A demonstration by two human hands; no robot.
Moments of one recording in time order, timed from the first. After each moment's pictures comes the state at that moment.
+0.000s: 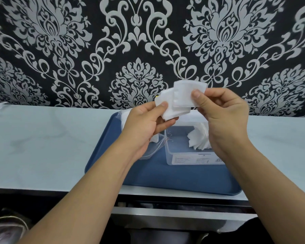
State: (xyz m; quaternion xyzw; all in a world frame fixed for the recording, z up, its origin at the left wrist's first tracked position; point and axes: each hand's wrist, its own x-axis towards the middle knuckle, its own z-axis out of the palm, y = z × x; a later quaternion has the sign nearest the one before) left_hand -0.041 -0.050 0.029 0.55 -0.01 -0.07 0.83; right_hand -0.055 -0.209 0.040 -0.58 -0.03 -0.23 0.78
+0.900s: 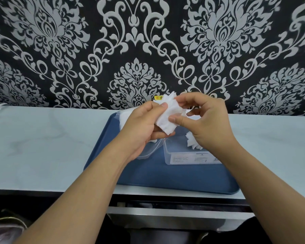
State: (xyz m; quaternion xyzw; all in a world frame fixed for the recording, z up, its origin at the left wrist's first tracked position) left_hand -0.041 -0.046 0.025 0.62 -0.04 -0.10 0.77; right_hand -0.049 -0.212 0.027 -0.81 -0.15 -0.21 0.53
